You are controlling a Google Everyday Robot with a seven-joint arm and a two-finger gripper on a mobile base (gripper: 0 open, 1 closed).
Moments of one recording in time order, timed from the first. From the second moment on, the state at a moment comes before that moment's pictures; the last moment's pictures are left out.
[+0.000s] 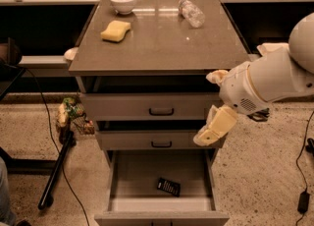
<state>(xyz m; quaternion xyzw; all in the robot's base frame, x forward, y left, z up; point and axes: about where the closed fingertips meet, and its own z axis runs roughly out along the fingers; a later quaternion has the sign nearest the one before) 0.466 -0.114 0.850 -0.57 0.75 0.14 0.30</state>
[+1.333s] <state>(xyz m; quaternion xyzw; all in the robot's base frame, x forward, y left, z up) 0.479 -0.149 0.734 -0.61 0.73 0.11 0.28</state>
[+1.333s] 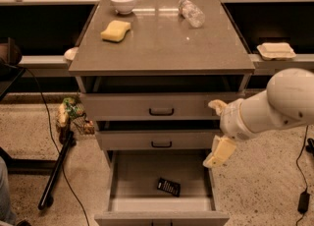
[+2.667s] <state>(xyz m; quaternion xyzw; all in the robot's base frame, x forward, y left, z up) 0.489 -0.192 0.574 -0.59 0.77 0.12 0.23</state>
